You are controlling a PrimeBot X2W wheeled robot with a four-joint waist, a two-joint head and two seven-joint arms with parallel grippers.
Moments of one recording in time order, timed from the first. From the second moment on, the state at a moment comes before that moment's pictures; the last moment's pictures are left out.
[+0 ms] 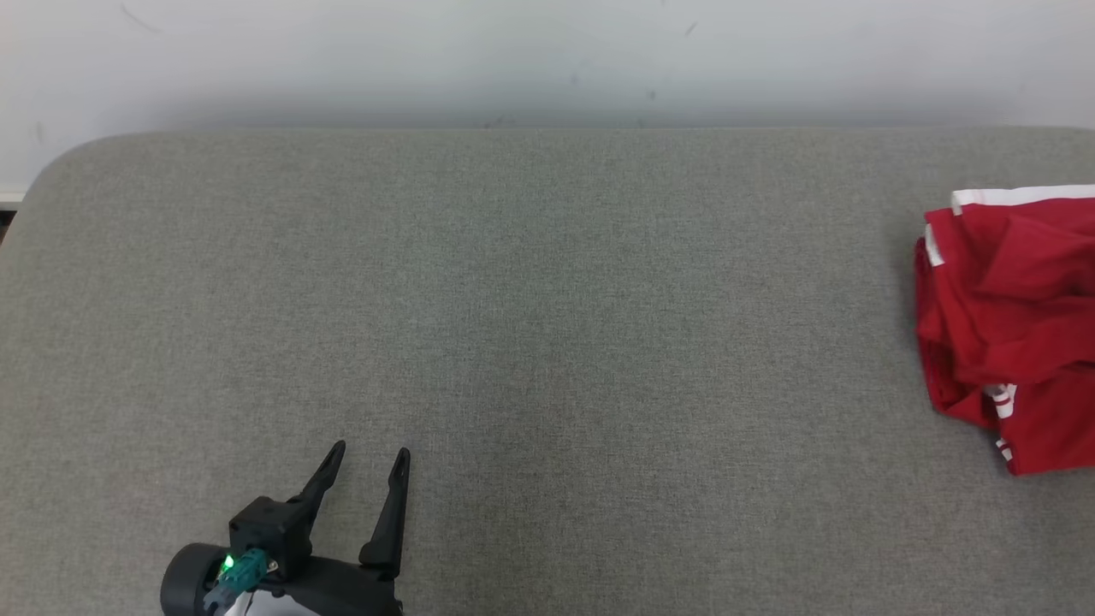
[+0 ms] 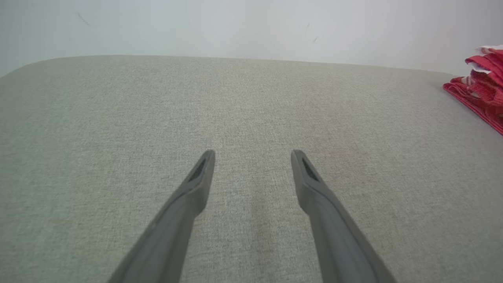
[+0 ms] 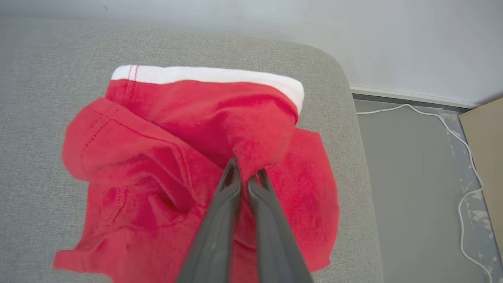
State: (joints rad) left arm -0.16 0.17 -0.41 0.25 -0.26 0.05 -0.13; right arm -0.89 -0.78 0.70 0.82 0.94 0.12 0.42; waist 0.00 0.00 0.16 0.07
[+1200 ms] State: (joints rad) left arm -0.21 0.16 -0.42 0.25 -0.26 0.03 -0.12; right arm -0.93 -0.80 0.81 1.04 0.80 0.12 0.35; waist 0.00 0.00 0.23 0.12
